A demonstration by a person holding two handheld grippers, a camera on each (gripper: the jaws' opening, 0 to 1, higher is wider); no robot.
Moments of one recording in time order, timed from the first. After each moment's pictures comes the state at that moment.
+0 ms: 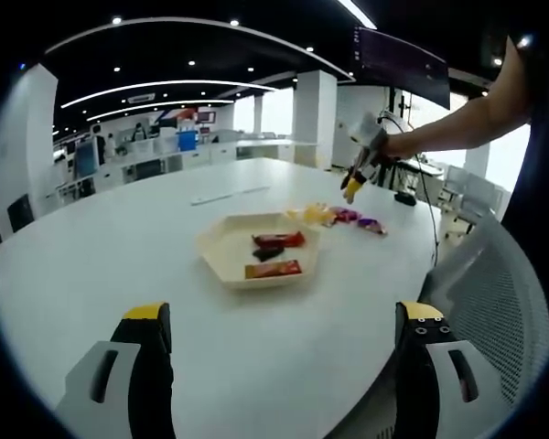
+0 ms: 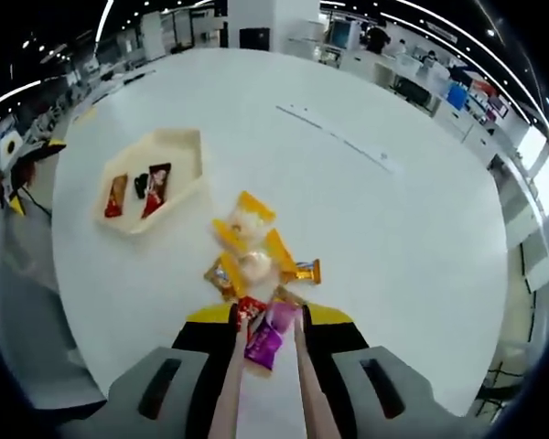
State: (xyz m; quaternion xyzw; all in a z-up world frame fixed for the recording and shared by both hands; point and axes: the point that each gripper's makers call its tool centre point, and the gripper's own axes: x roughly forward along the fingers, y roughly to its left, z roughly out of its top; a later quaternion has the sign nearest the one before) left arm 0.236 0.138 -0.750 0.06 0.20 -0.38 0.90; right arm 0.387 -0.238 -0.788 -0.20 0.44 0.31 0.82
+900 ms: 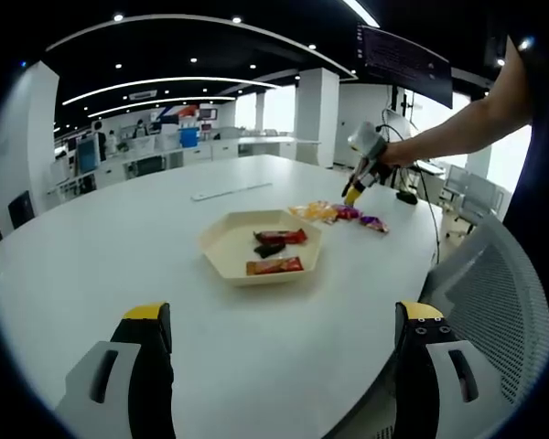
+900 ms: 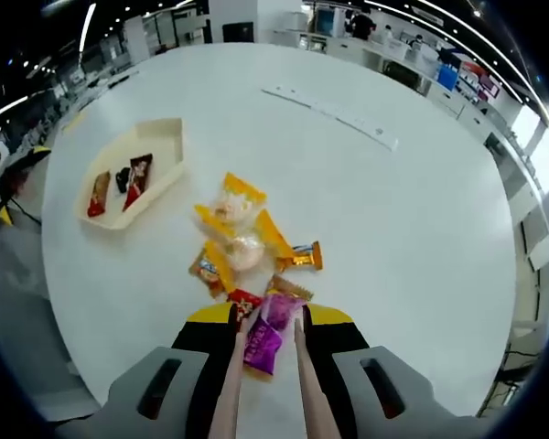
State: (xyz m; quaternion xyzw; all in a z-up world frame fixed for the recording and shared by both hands) left arm 0.236 0.139 -0.753 0.06 0.21 -0.37 0.90; right arm 0.387 -0.243 -0.818 -0.18 0.46 0.28 0.82
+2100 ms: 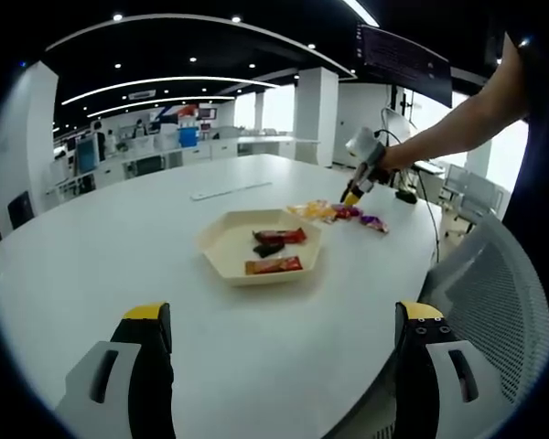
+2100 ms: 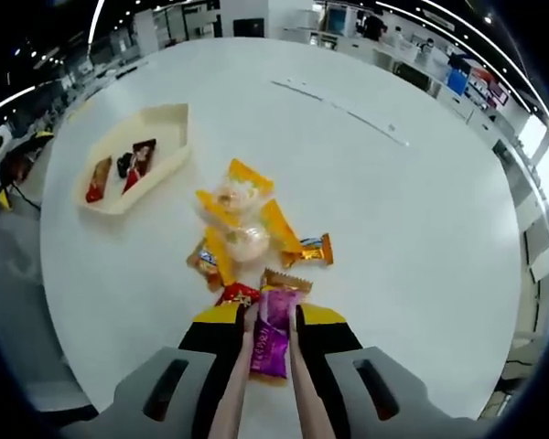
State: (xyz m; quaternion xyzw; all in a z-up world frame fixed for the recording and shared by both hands) left arm 0.236 0.139 -0.754 0.06 0.21 -0.37 0.90; right arm 0.387 -0.242 -0.835 -0.19 0.46 0.30 0.81
